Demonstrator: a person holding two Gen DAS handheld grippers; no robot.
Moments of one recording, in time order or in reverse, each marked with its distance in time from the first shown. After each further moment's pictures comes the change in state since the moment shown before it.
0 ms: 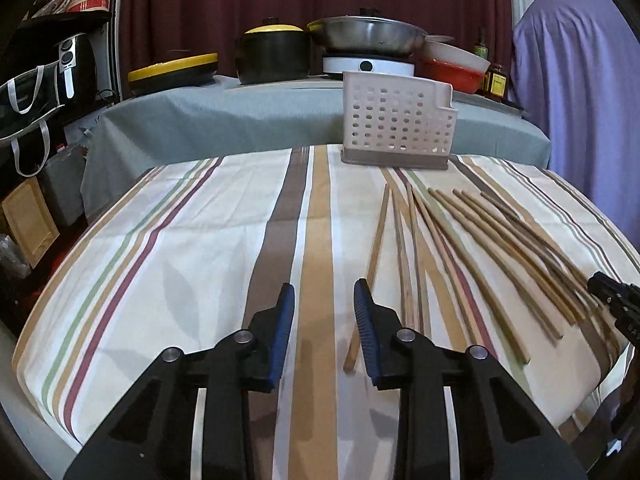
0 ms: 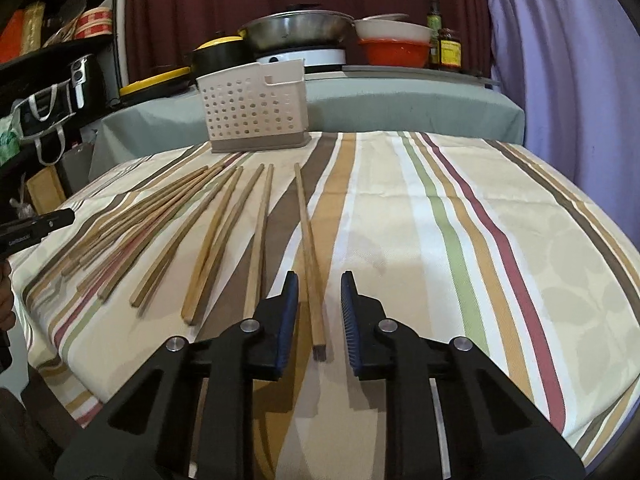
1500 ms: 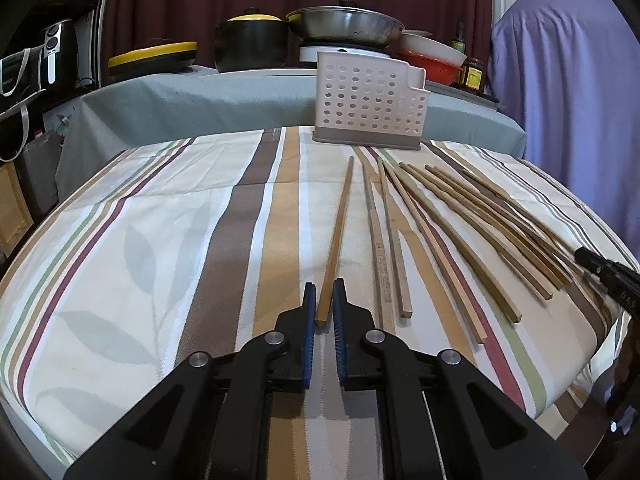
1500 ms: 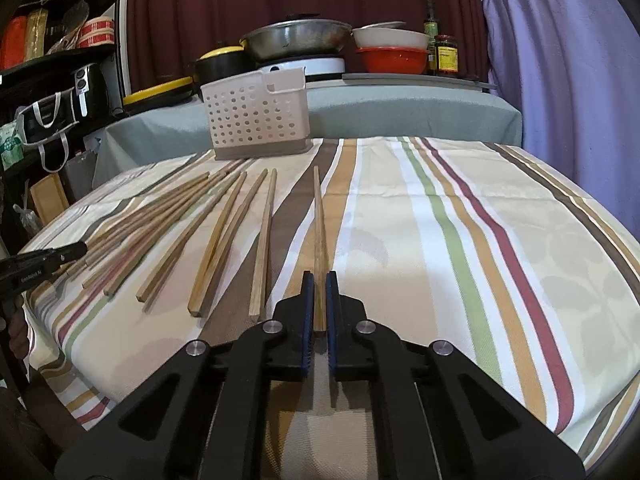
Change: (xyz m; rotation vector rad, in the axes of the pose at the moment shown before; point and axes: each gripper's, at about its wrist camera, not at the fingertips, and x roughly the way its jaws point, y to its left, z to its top) left arm 0.009 -0.006 -0.029 0.007 -0.002 -0.098; right arm -0.007 0.000 -0.006 0.029 -0.040 0.010
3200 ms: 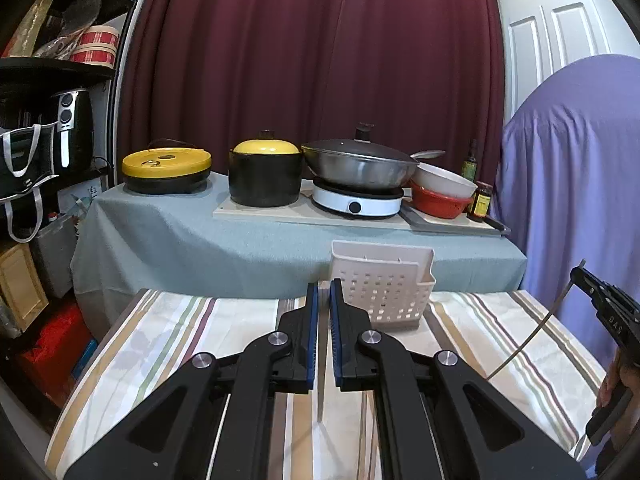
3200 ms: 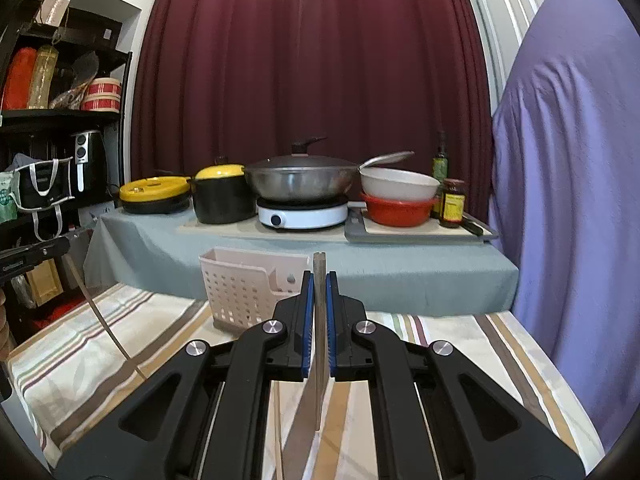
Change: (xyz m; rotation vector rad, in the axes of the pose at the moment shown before) left arm -0.067 0.016 0.180 -0.067 -0.292 0.012; right arm -0.026 0.029 0.195 -0.083 -0.318 -0.040
